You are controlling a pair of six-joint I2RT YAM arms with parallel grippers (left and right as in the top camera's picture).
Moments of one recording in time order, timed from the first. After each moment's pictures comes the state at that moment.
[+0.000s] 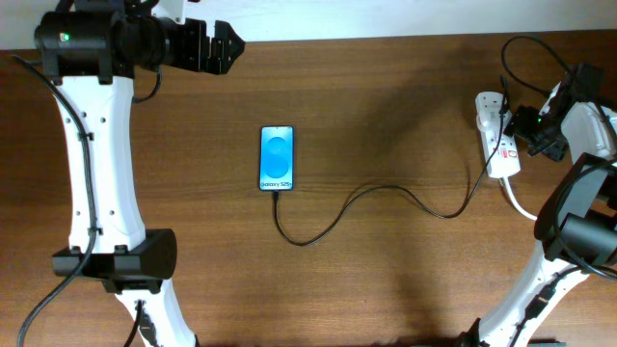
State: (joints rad) left arm -0.04 2.07 2.64 -1.42 0.47 0.14; right arm -0.44 2.22 1.72 -0.75 -0.04 0.13
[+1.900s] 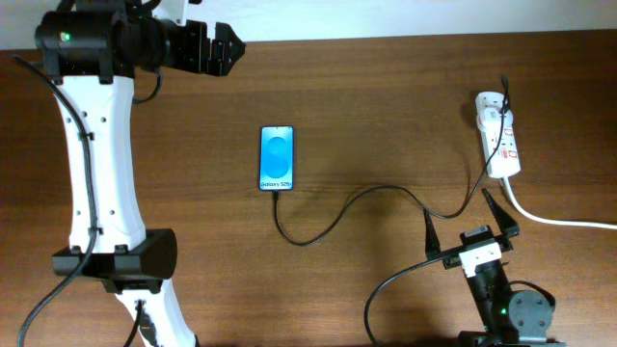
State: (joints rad) left arm -0.04 2.07 2.64 -1.43 0.47 0.14; right arm -0.09 0.05 0.05 0.10 -0.34 -0.37
